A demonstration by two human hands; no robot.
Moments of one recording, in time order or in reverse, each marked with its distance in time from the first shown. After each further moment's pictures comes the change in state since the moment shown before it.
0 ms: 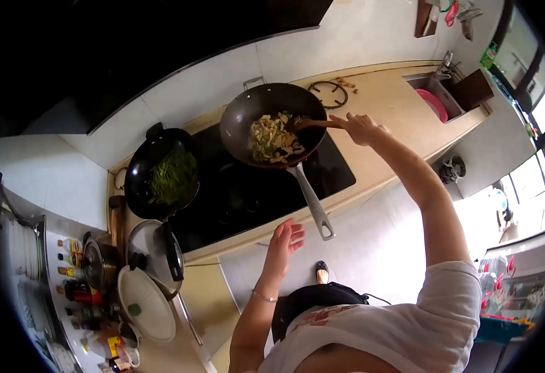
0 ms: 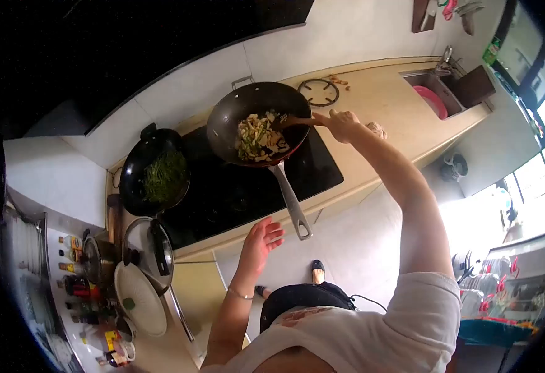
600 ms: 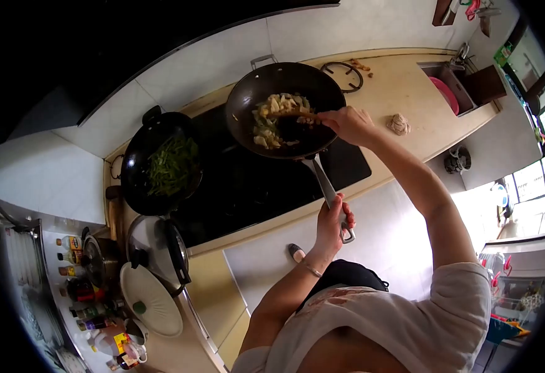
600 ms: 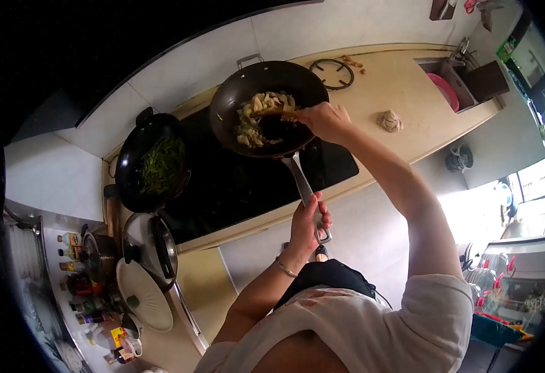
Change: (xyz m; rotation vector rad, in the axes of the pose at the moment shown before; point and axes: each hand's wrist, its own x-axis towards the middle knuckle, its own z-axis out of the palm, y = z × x) left_hand 0.052 -0.016 0.067 -0.454 -0.065 -0.133; right_hand 0.006 -0.080 -0.034 0.381 0.152 -0.016
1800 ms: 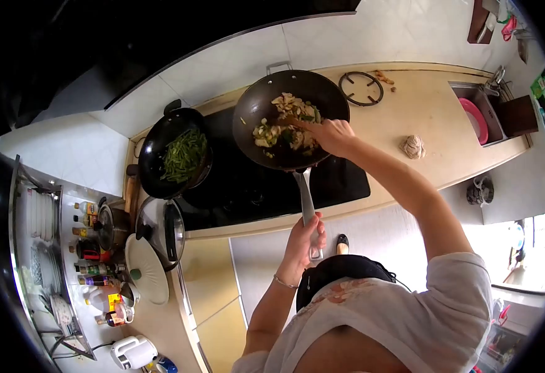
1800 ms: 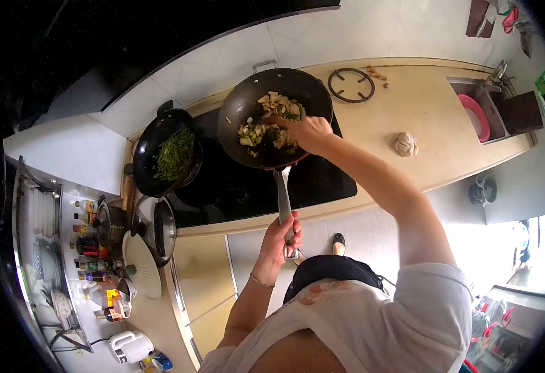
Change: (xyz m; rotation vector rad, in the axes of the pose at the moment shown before) left_hand -0.004 0.002 0.005 0.079 0.101 0.069; right_hand 0.040 0.025 0.024 -0.083 -0.037 -0.252
